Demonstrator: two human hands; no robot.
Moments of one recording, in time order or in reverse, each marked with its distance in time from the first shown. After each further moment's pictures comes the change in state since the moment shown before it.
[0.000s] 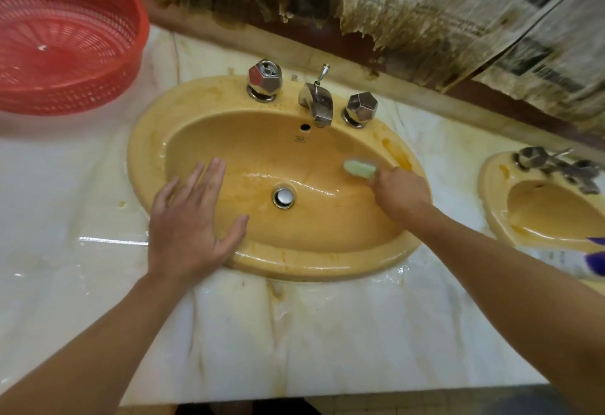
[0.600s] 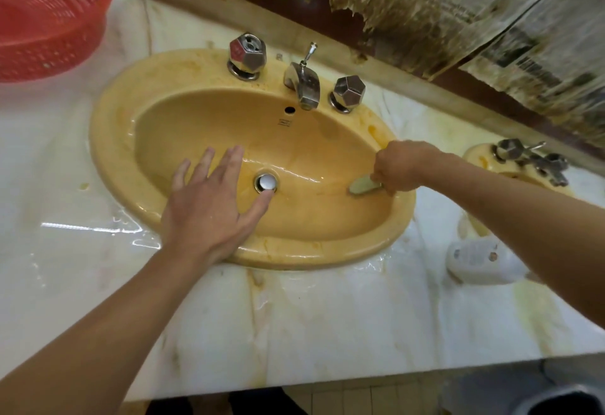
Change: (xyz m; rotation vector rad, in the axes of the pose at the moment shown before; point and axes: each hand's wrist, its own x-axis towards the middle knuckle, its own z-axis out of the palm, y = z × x) left_hand 0.019 0.048 0.011 0.011 -0.272 -0.061; right_hand 0.010 0.030 -0.059 -0.184 -0.316 -0.226
